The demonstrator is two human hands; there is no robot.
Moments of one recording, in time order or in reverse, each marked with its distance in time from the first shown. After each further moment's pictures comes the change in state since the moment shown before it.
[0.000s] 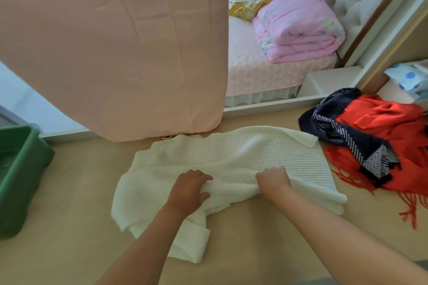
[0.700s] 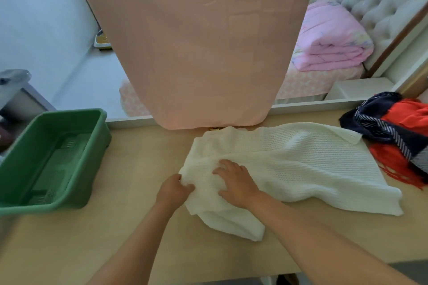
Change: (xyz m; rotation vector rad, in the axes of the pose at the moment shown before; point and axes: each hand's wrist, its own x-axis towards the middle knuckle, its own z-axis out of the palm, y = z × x) left_hand -0.131 -0.143 -0.061 -0.434 -0.014 -0.745; right_hand -0.024 -0.239 -0.070 0.580 0.352 -0.367
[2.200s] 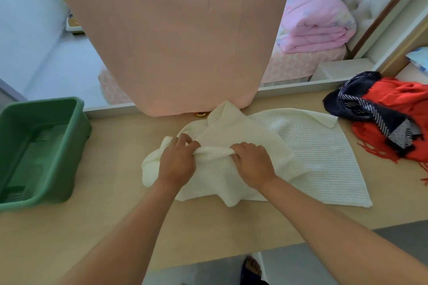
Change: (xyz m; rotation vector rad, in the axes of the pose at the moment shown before) left_hand -0.001 0.049 0.007 0.367 0.377 0.725; right_hand -0.039 0.039 -0.021 -0.088 0.411 0.108
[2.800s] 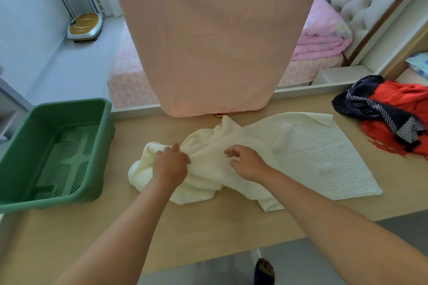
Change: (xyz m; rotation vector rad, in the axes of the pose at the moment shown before) left_hand -0.036 -0.095 -0.056 0.317 -0.402 -0.136; right_hand 0.021 -0.106 0.016 0.574 -0.351 0.393
